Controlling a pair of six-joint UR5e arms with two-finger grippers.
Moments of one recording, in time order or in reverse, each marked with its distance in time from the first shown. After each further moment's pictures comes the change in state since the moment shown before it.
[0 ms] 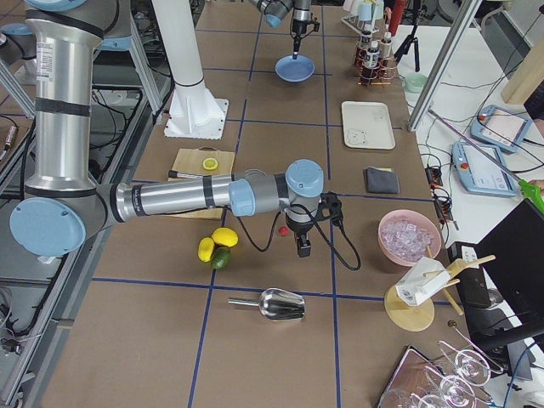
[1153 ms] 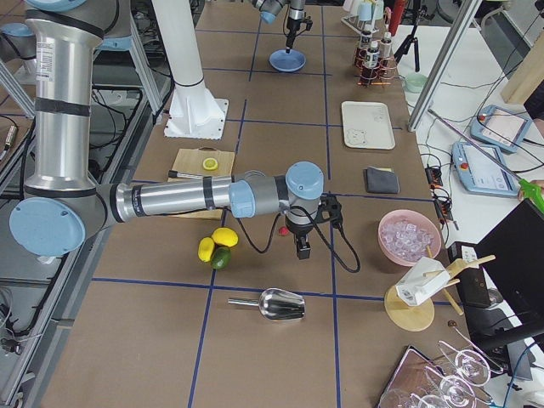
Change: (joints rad) left arm -0.094 0.243 0.099 0.022 0.025 0.473; right arm 0.000 0.000 -0.007 0.000 -0.007 -0.005
